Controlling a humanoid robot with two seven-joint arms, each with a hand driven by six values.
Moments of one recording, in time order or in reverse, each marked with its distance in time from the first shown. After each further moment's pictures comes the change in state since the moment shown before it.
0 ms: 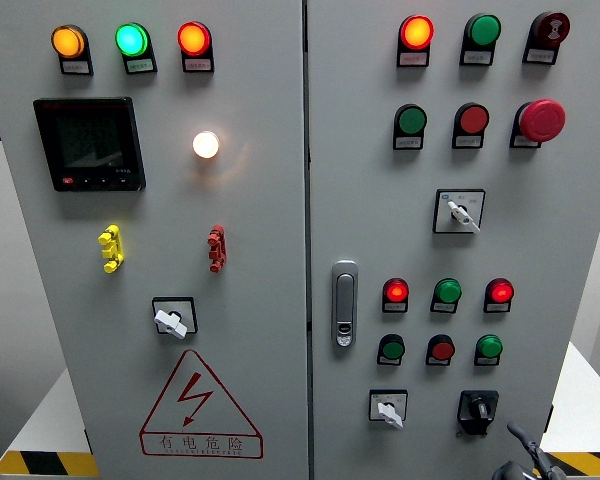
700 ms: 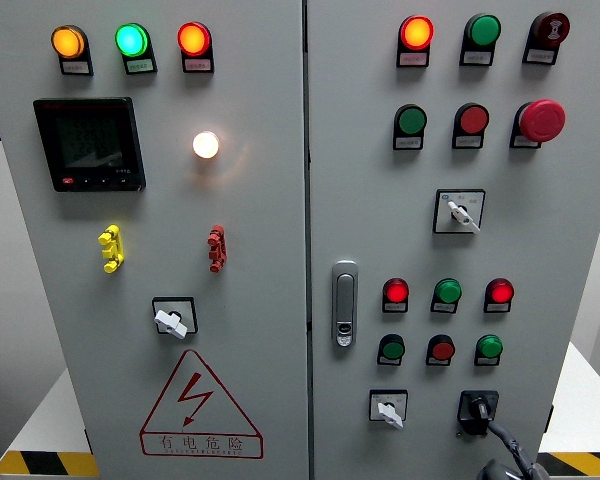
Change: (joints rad) left arm 0.000 0.000 0.000 0.000 0.000 0.000 0.000; right arm 0.034 0.000 -0.029 -0.033 0.001 0.008 -0.021
